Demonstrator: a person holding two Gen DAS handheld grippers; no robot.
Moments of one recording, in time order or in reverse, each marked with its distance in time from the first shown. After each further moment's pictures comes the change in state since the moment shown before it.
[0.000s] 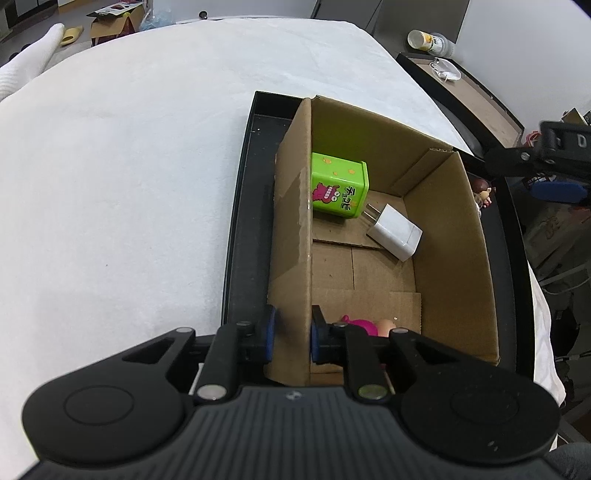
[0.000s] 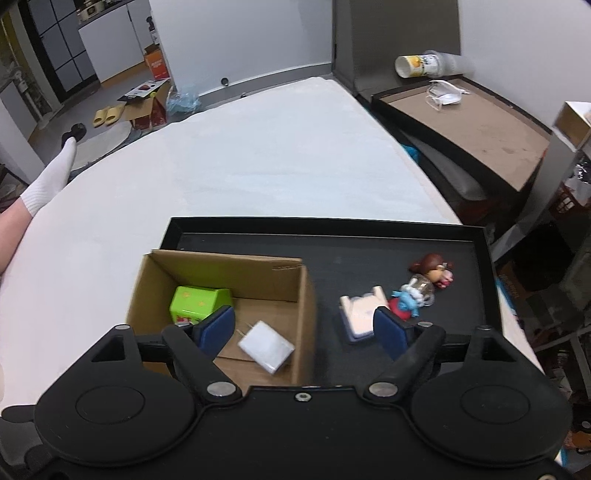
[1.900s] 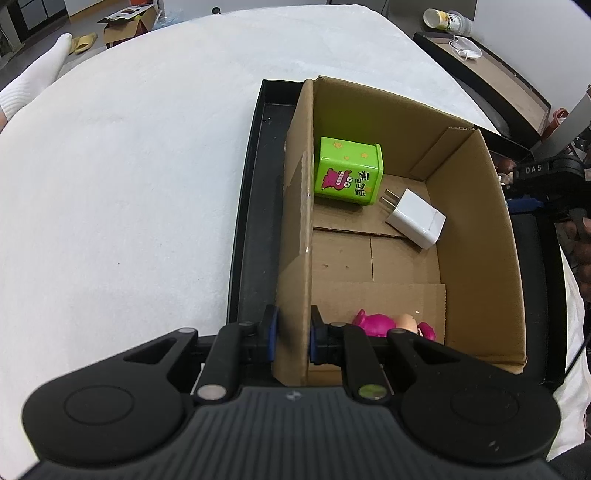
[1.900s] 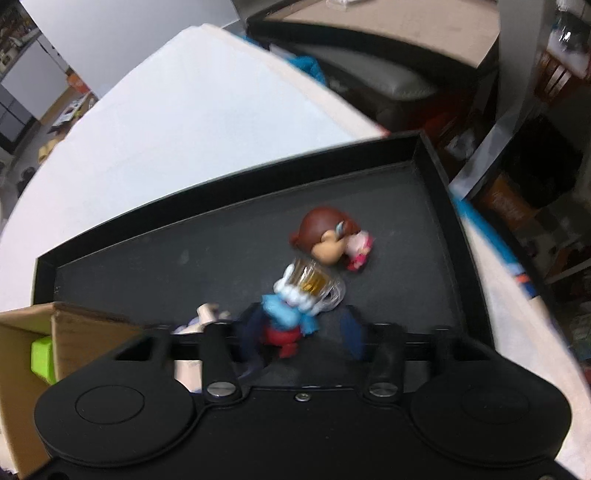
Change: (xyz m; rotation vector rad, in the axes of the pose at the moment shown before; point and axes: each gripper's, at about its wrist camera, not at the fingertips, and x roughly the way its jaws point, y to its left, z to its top) left arm 0.014 -0.020 0.001 0.032 0.037 0.132; right arm 0.124 -0.134 -0.008 0.283 0.158 0.048
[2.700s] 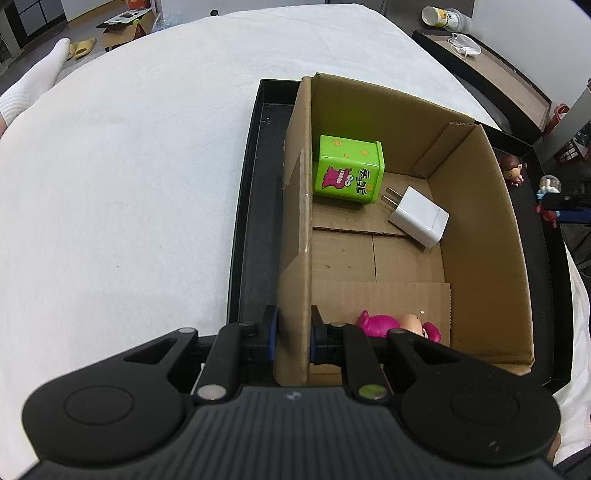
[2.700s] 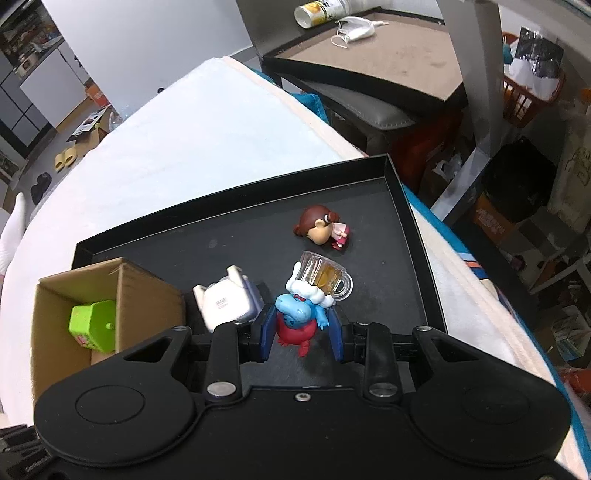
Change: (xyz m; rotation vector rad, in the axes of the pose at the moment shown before) left arm 0.003 -0.001 -0.001 0.013 -0.007 0.012; right arm -0.073 -0.001 -0.030 -0.049 -0.096 -0.010
